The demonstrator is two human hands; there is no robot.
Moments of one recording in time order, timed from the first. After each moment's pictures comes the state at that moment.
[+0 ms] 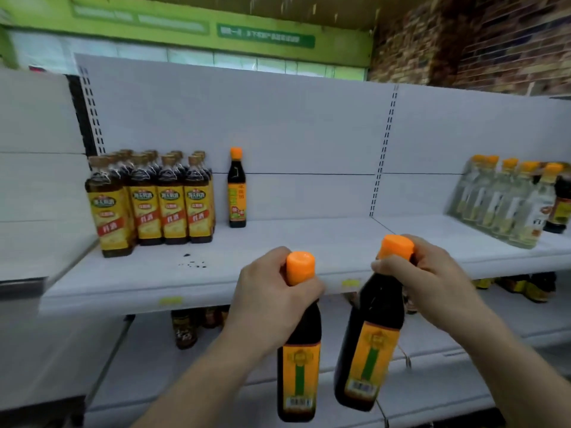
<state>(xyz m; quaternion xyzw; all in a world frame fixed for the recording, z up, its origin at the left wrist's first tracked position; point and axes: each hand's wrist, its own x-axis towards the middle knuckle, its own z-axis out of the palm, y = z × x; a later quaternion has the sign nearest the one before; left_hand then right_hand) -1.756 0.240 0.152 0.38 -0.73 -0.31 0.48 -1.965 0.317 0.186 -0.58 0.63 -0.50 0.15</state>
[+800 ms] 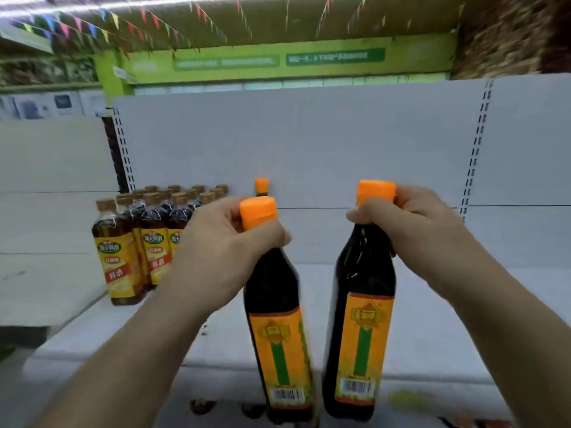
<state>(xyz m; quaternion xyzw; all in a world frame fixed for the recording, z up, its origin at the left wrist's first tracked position) -1.791 0.108 0.251 0.41 -0.68 -0.21 0.57 -2.010 0.117 0.266 -0.66 0.46 -0.55 0.21</state>
